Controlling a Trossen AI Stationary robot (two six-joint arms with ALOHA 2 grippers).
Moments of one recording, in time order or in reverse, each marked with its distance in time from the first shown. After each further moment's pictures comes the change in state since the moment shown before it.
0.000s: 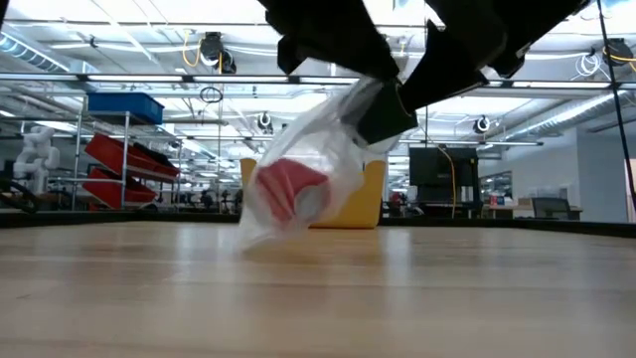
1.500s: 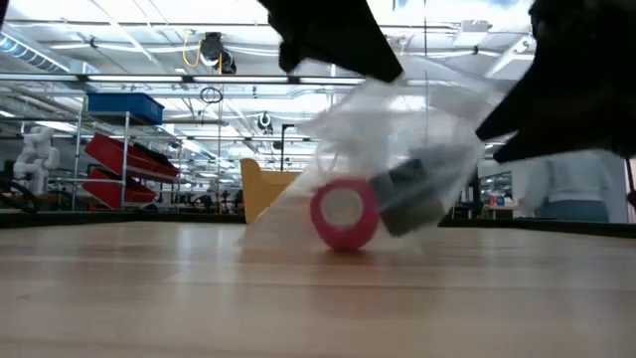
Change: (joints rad) left arm -0.011 0.010 0.000 0.023 -0.045 0.008; right arm 0.182 -0.159 -0.340 0.186 -0.057 0.607
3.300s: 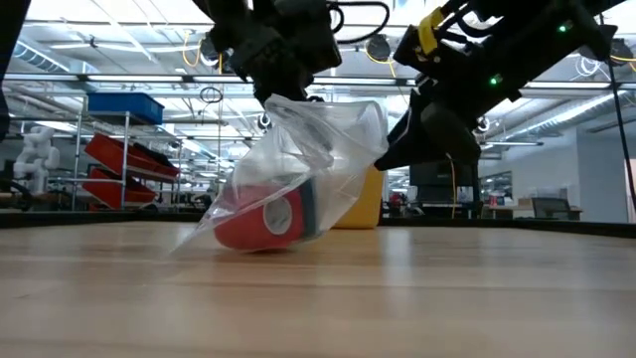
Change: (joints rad) left arm 0.508 -0.111 -0.095 -0.260 0.768 0.619; right arm -0.439 0.000 -0.033 0.390 -0.148 -1.421
